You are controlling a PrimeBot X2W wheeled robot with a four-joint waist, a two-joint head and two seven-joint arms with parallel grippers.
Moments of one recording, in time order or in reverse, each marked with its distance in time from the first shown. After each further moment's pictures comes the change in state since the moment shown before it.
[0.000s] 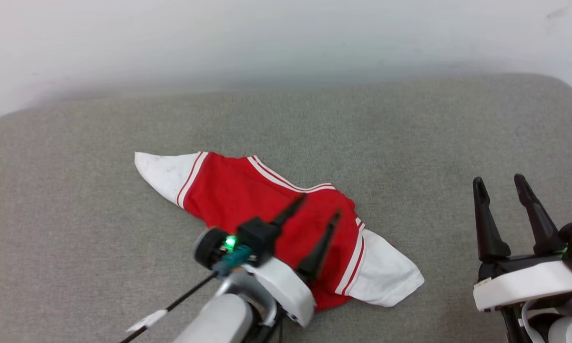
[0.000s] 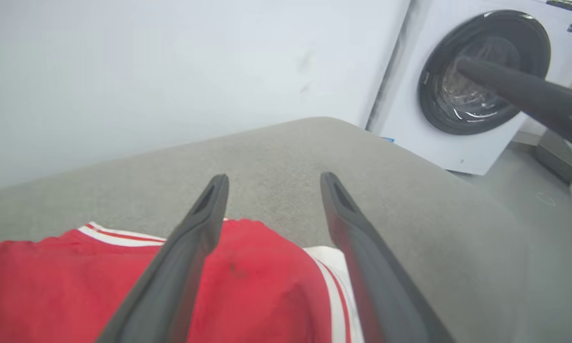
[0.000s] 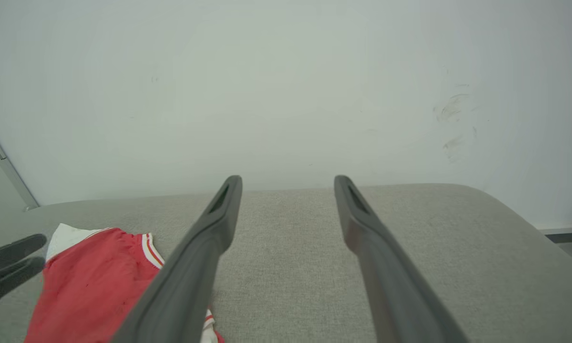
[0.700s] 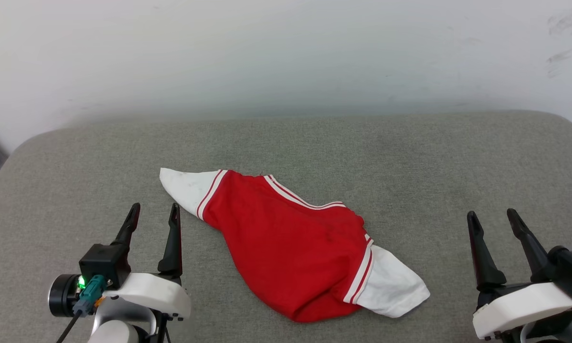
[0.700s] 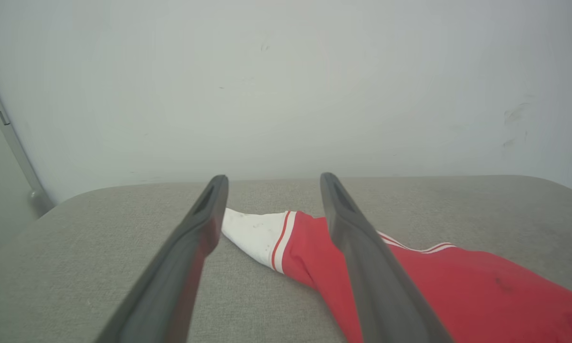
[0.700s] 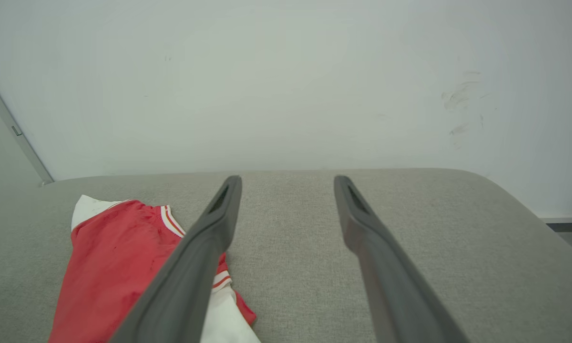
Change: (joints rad) left arm 0.212 0.198 0.342 -0.082 -0.019 0.227 -0.129; right arm 0.103 0.000 -0.008 -0.029 -0.019 0.000 0.092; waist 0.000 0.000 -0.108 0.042
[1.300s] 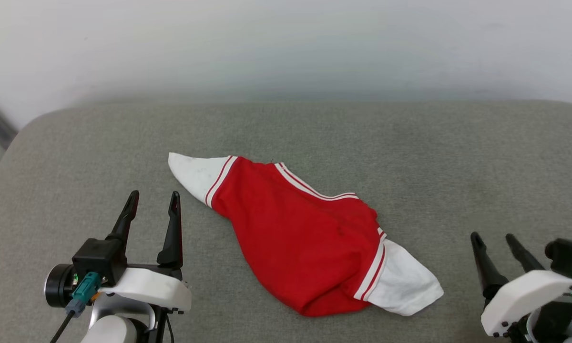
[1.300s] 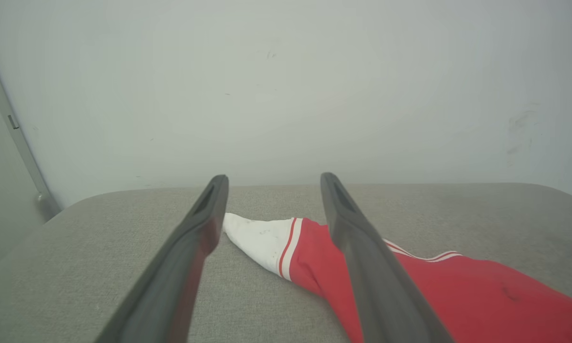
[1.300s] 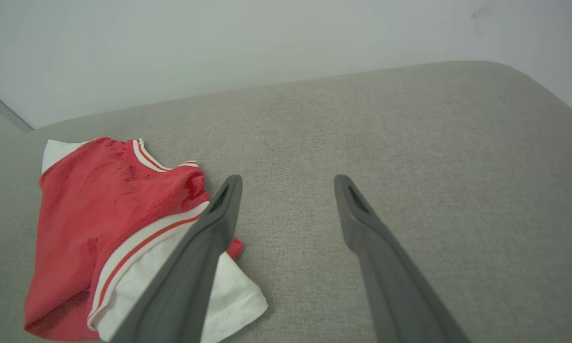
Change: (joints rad) left arm 0.009 0.021 0.006 -0.090 0.000 0.012 0.005; right arm -0.032 0.000 -0.067 0.110 0.076 0.000 0.184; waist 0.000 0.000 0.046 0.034
